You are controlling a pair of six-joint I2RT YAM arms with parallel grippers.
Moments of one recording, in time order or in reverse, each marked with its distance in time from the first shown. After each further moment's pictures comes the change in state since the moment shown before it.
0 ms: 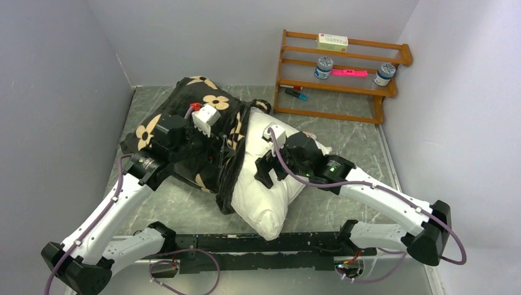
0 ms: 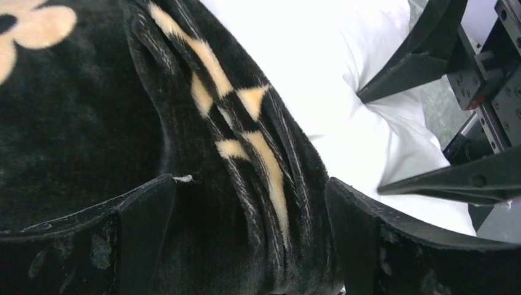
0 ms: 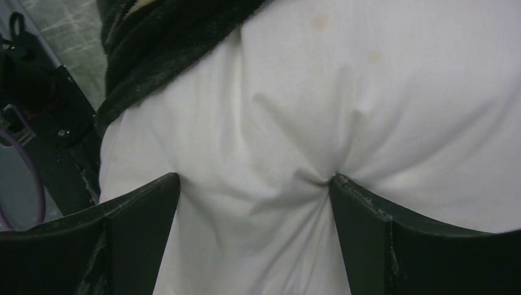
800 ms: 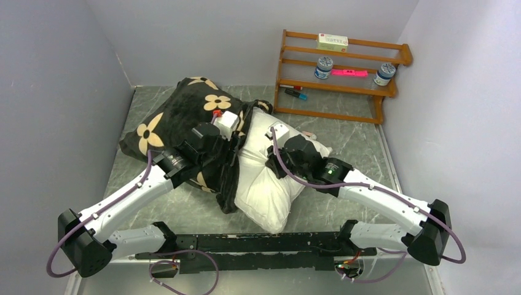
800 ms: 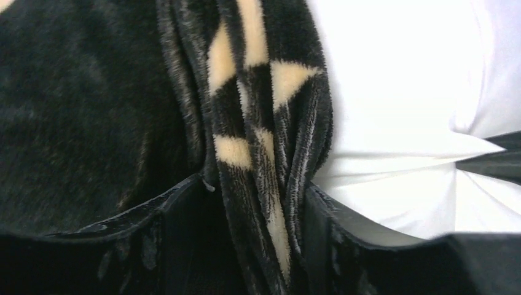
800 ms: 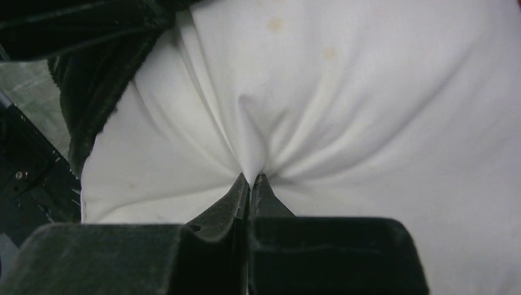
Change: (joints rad) left arm -0.214 0.156 -0.045 0.033 -0.444 -0.067; right arm 0.011 0.017 -0.041 0.051 0.167 0.047
